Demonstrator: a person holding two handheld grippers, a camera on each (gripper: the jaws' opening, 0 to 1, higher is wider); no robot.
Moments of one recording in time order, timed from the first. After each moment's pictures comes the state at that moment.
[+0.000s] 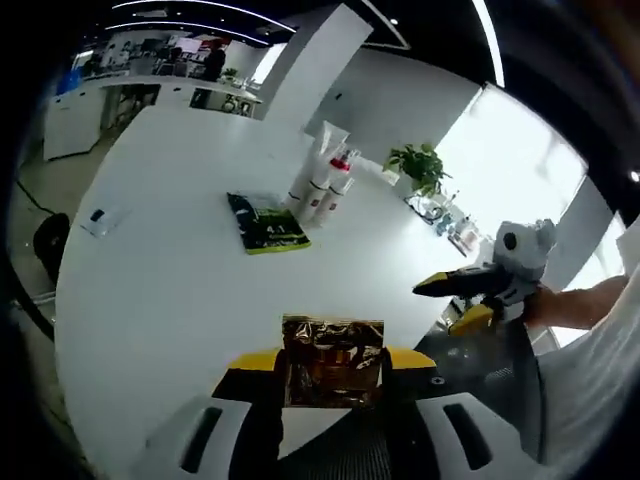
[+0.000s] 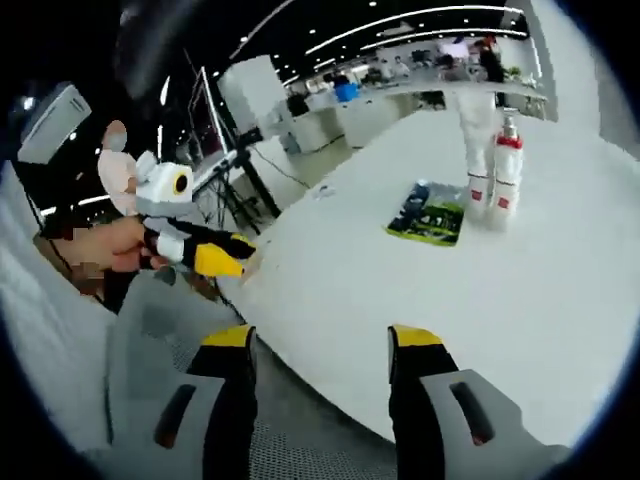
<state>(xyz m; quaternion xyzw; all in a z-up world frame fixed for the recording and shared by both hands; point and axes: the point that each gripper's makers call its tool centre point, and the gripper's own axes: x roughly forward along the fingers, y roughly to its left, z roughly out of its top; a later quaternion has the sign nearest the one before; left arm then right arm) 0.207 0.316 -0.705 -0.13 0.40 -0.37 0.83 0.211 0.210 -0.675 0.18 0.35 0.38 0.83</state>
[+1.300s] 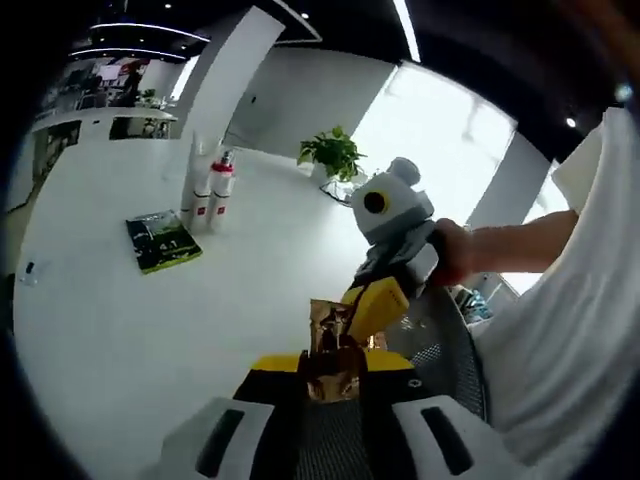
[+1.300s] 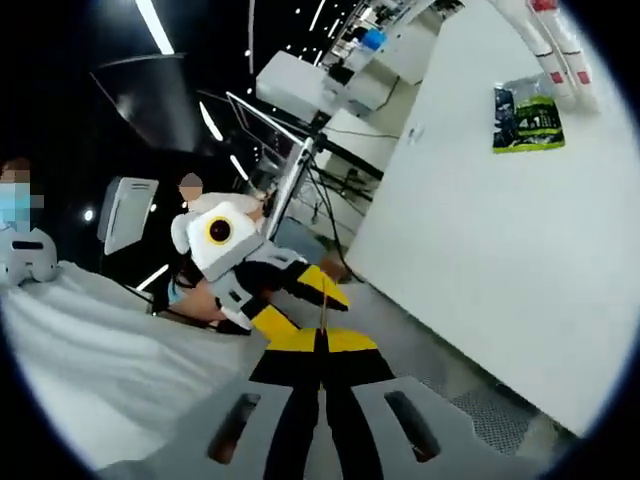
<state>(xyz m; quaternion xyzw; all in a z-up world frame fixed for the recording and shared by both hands) 0.137 0.259 -0.664 -0.13 0.36 -0.53 0.75 0.136 0.255 -0.652 0.25 0.46 0.57 0.64</state>
